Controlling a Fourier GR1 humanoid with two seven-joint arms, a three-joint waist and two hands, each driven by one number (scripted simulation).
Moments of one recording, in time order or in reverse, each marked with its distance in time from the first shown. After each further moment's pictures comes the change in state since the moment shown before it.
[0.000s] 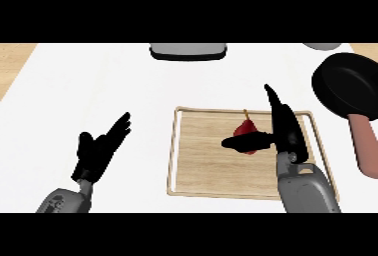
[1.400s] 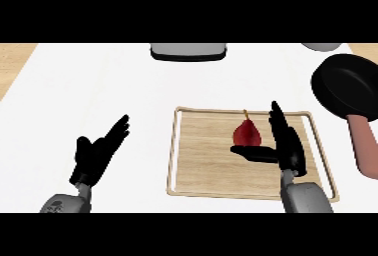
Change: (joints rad) left arm 0.045 -0.073 0.099 -0.029 -0.107 -0.087 0.007; right arm 0.155 0.026 -0.138 0.286 -0.438 -0.125 -0.693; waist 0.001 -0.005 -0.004
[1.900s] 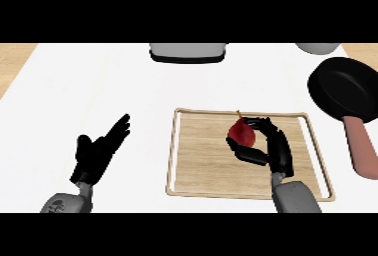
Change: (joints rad) left arm -0.004 -0.019 0.017 -0.009 -0.015 -0.012 0.020; right arm -0.025 -0.011 0.061 0.166 -0.010 -0.057 -0.254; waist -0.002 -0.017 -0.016
